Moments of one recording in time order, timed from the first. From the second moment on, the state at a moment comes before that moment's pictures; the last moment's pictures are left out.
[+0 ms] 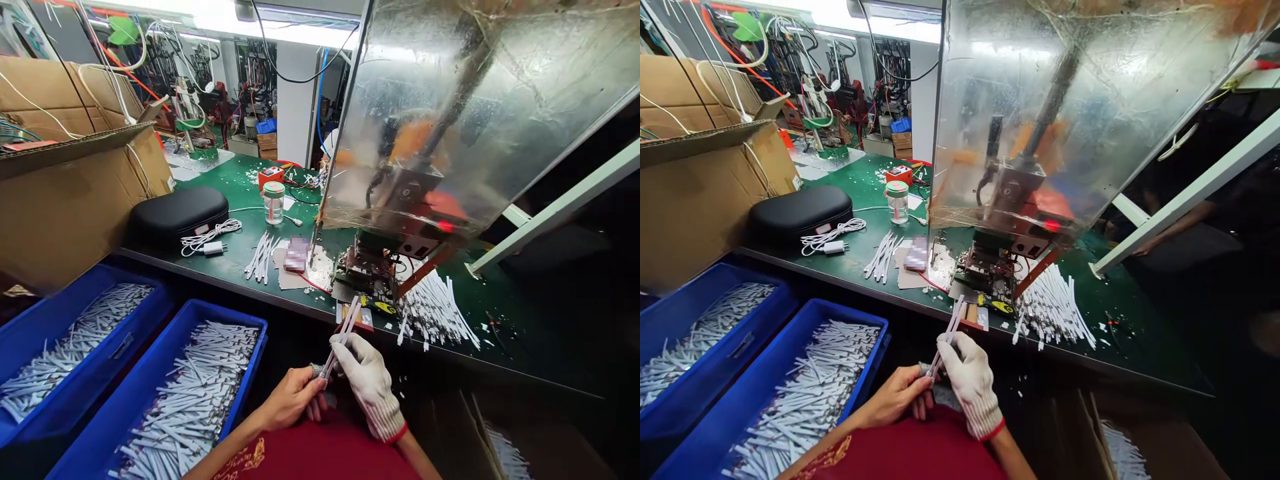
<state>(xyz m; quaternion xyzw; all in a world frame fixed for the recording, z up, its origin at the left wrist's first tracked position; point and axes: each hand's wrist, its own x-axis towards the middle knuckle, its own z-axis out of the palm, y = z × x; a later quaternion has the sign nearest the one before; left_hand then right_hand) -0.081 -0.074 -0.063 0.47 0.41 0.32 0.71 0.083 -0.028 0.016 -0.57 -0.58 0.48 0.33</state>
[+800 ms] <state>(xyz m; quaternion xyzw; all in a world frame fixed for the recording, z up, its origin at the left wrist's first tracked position) -0.019 -0.053 -0.066 0.47 0.37 0.23 0.77 0.145 -0.028 0.007 -0.56 -0.49 0.55 0.37</state>
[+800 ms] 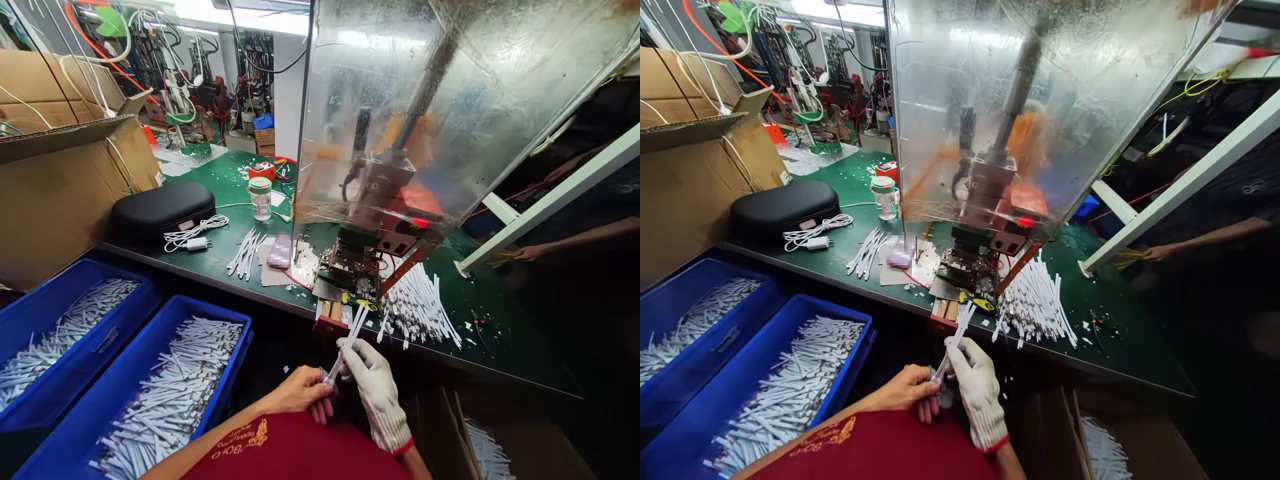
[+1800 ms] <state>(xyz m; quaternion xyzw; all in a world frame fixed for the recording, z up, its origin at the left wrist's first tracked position) -0.004 0.005 -0.002 0.35 0.37 0.33 0.79 0.146 0.085 -0.001 -0.46 -0.37 0.69 0.42</state>
